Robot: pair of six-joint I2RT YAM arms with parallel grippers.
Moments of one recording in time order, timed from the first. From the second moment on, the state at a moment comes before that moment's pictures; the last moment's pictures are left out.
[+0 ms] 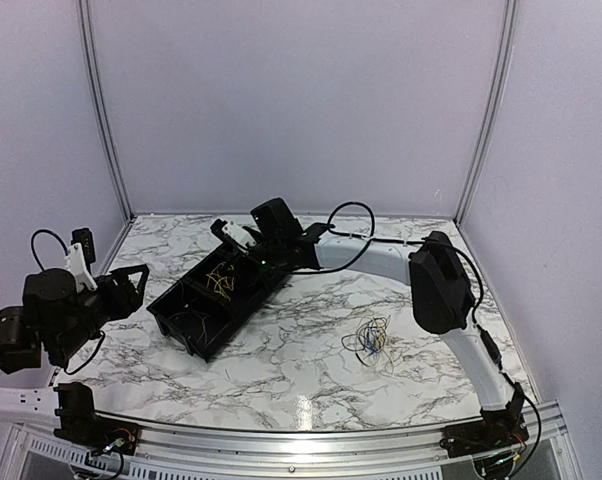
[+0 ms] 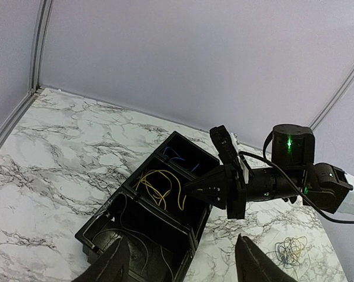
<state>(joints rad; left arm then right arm) -1.13 0.50 0.61 -0.44 -0.83 -0.71 0.89 2.43 2.11 -0.28 -0.39 -0.08</state>
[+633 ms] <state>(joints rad) -1.13 0.60 0.62 -0.44 -0.81 -0.71 0.88 2.49 2.11 -0.32 -0.26 -0.17</state>
